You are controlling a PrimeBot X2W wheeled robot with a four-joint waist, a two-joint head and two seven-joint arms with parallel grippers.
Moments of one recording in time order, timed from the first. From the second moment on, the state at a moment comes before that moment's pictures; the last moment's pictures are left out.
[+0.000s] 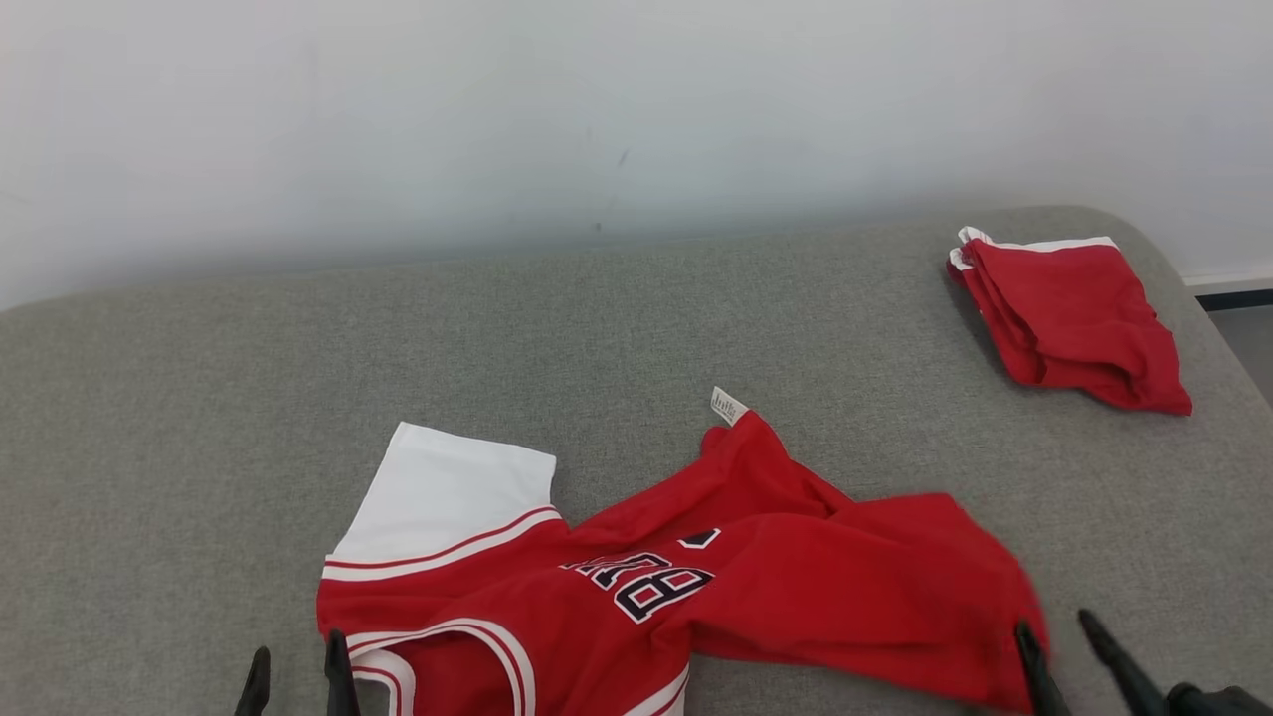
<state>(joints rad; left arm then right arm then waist) 0.08 0.05 0.02 0.22 -0.34 -0.05 -0.26 0.14 -0.35 0.11 0.22 0.39 0.13 -0.26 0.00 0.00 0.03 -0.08</state>
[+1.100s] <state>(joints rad) -0.13 0.11 0.05 0.57 -0.26 -0.11 -0.26 0.07 -0.23 0.09 0.13 0.26 0.13 -0.26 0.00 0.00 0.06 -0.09</state>
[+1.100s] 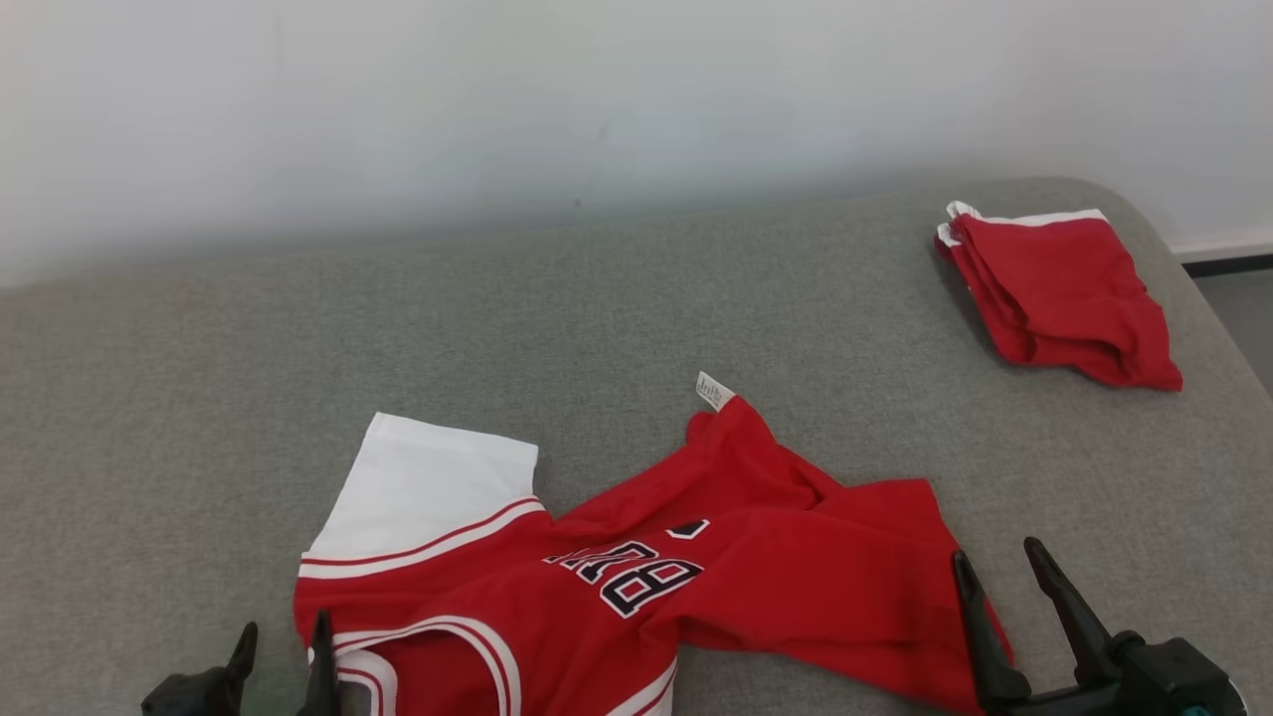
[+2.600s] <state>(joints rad) -0.78 0.48 -0.30 0.80 -0.43 -0.13 -0.24 -0.05 -0.19 0.08 0.13 0.23 0.13 -0.26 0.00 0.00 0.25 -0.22</state>
